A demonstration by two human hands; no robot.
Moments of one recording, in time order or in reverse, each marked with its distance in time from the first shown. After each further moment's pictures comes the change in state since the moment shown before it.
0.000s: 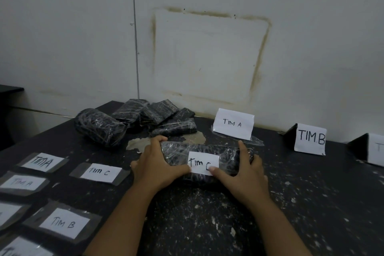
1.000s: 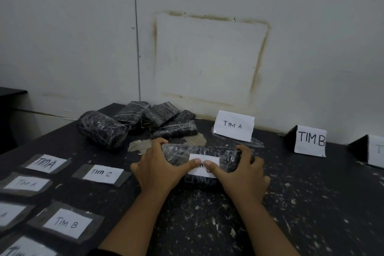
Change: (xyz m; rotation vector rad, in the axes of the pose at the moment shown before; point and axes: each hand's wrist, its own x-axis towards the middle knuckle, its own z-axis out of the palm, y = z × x) left_hand -0.007 0.011 0.013 0.070 0.222 -0.047; right_hand -0.001 -0.012 0.013 -0.078 0.243 0.079
